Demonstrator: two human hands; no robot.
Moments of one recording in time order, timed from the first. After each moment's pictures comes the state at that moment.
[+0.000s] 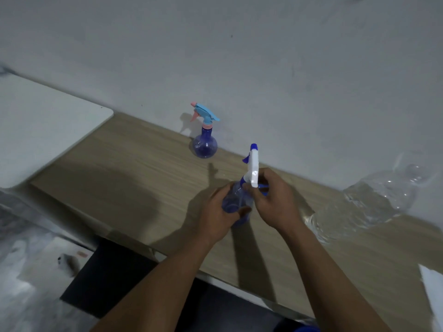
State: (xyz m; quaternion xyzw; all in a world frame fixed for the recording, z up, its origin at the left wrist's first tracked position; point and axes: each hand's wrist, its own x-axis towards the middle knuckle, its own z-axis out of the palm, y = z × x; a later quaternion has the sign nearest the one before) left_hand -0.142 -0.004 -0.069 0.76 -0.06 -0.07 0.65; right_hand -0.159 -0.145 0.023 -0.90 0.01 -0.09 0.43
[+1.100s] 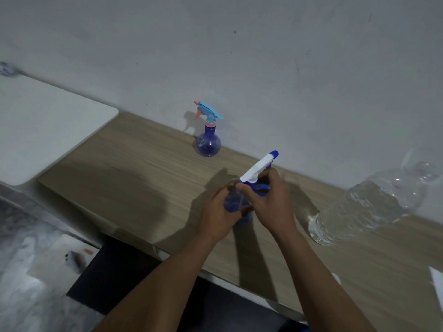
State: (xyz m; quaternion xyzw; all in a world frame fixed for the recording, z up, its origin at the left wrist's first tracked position) left_hand -0.144 -0.007 -0.076 0.74 -0.03 -0.05 0.67; right_hand -0.158 -0.135 -0.001 -0.85 0.06 -0.12 0.50
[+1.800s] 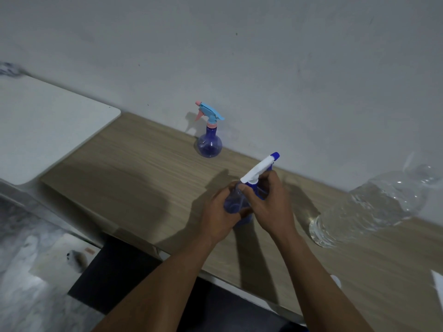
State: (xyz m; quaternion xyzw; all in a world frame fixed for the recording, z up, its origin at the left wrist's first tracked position) left_hand -0.142 -0.005 -0.083 0.75 -0.05 -0.04 0.66; right_hand -0.161 -0.135 -0.006 -0.85 0.04 -0.12 0.51
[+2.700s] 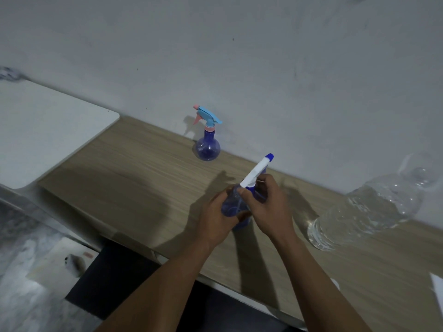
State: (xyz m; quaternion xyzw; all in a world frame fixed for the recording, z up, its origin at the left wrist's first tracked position) left_hand -0.142 -0.007 -0.083 0.74 -0.04 -0.04 0.67; right_hand -0.159 -0.138 -0.006 -0.85 0.04 -0.11 0.52
